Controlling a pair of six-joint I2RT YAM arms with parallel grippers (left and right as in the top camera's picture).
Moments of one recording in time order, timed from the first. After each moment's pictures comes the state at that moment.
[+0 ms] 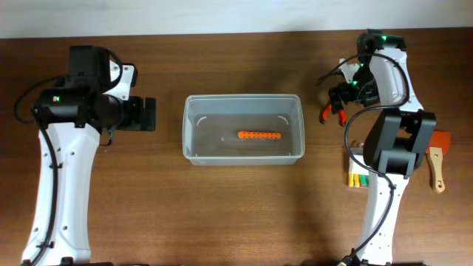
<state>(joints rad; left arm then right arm) 0.02 1.54 1.62 -1.21 0.05 0.09 -0.14 2.54 2.30 -1.40 0.00 -0.35</state>
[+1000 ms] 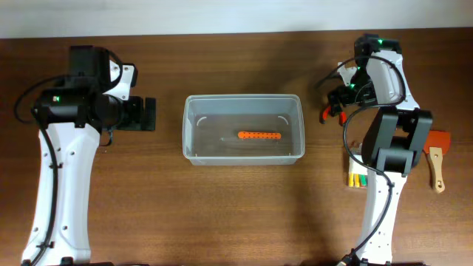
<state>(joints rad) 0.02 1.54 1.62 -1.21 0.05 0.09 -0.14 2.57 2.30 -1.36 0.03 -0.35</state>
